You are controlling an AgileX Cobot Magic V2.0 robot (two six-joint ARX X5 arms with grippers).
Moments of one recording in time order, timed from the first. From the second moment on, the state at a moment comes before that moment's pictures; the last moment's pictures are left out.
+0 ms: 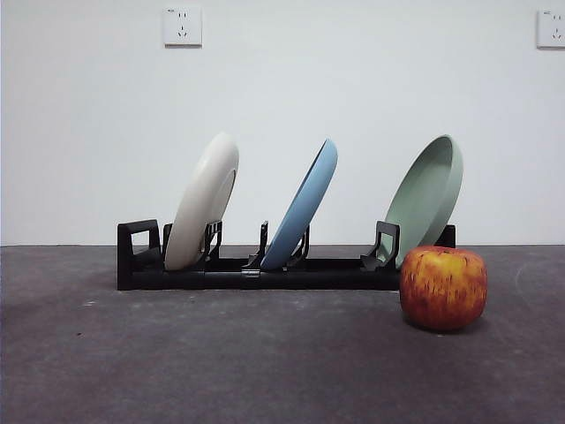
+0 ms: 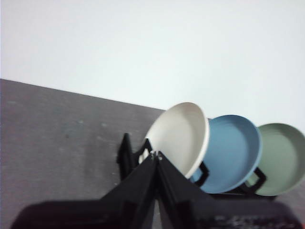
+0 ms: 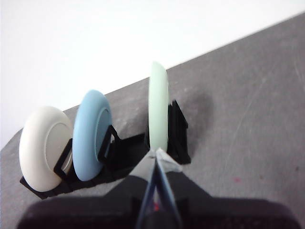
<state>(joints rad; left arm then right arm) 0.04 0.27 0.43 -0.20 0.28 -0.32 0.05 0.35 0.54 -0.38 -0.13 0.37</state>
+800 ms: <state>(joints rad) -0.01 1.19 1.18 -0.40 0.67 -0.27 0.05 0.94 1.07 -0.61 -0.29 0.19</state>
